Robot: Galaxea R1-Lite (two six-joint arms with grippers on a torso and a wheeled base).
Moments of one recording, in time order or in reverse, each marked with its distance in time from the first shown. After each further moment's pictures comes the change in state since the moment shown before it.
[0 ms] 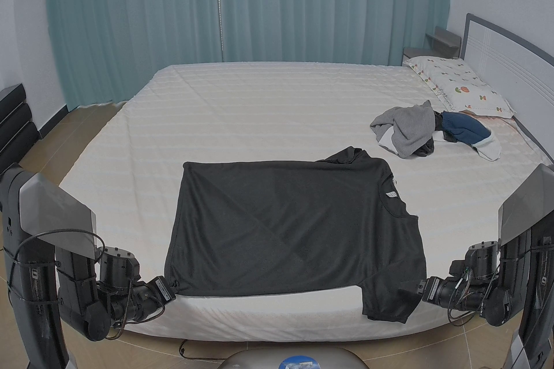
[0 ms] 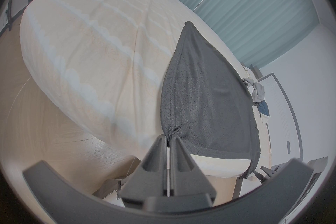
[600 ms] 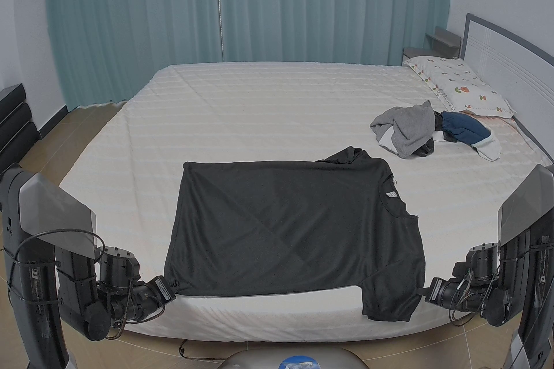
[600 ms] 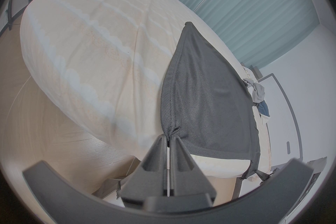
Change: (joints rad) left arm 0.001 0.000 -0.001 0.000 0.000 -0.003; right arm -0.021 0.015 0.023 0.000 -0.063 -0.009
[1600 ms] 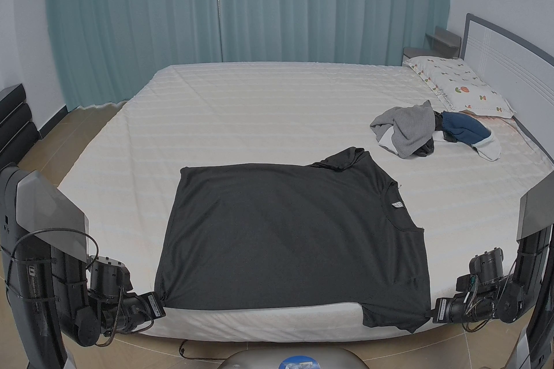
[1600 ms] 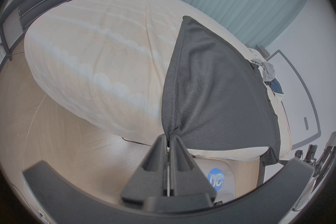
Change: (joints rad) left arm 0.042 -0.006 0.113 0.002 0.041 0.224; right arm -0.001 -0.191 0.017 0.407 -0.027 -0.193
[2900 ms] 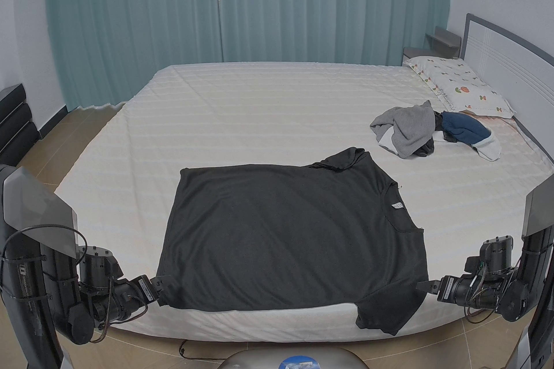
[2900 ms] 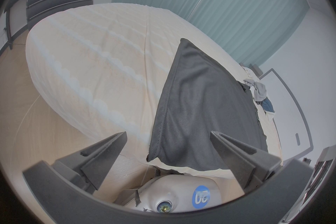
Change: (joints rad) left arm 0.029 -0.058 0.000 -0.102 -0.010 -0.079; right arm -0.024 -0.021 0.000 -0.206 -0.017 0.078
